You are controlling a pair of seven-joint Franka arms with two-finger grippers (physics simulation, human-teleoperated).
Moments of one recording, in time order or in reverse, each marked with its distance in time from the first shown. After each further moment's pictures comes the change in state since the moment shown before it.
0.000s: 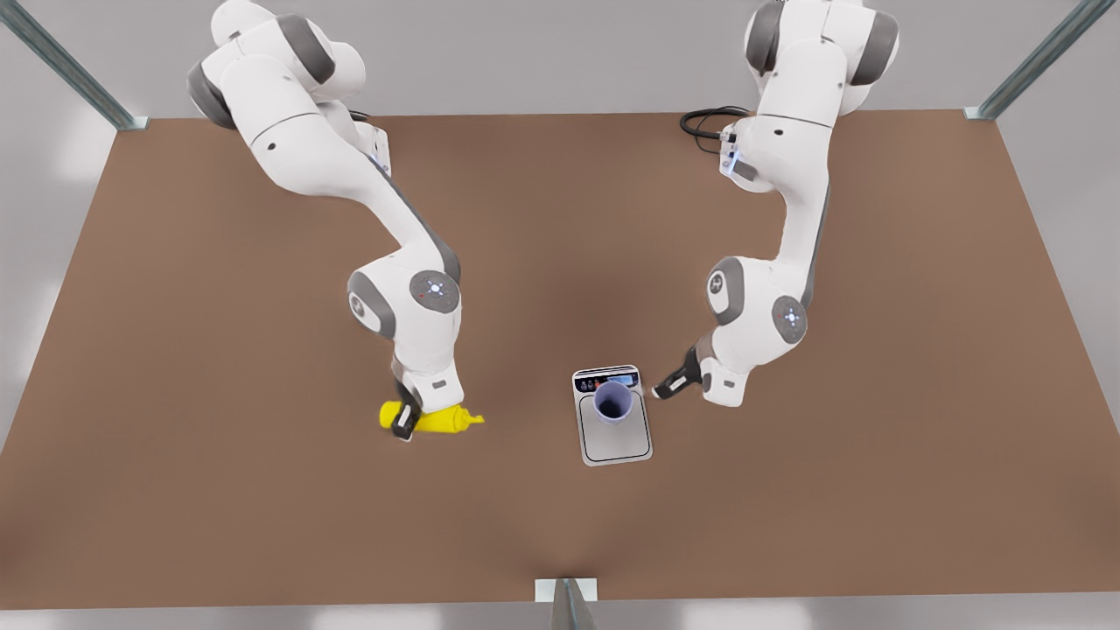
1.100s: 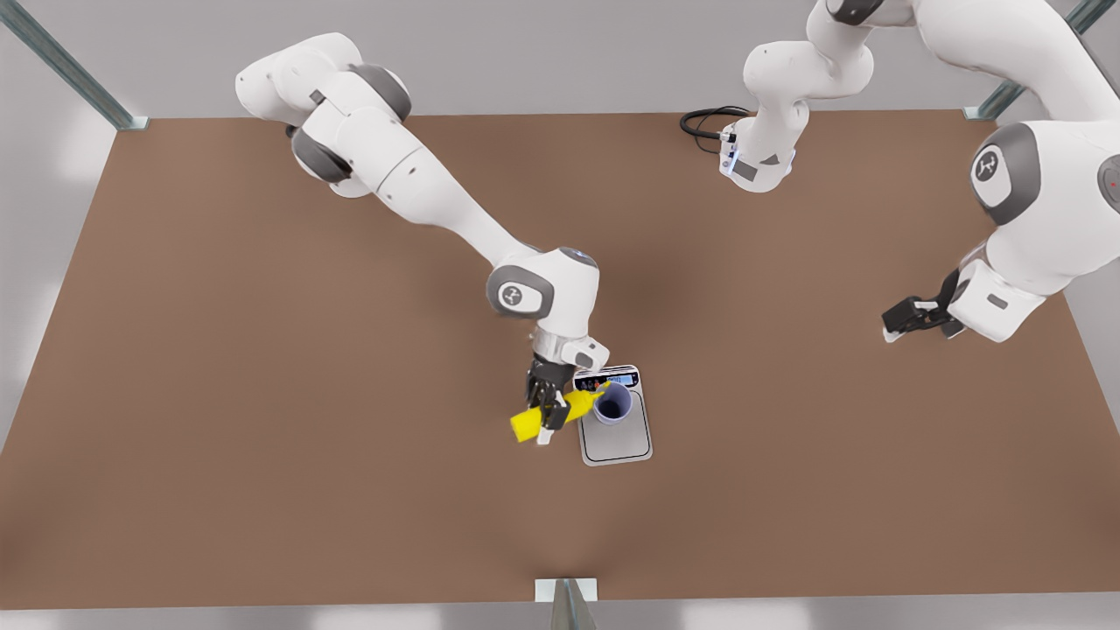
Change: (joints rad) left arm 0.641 -0.314 -0.321 0.402 0.697 -0.670 0.432; right arm 0.336 0.359 -0.021 0.388 -0.495 0.032 -0.093
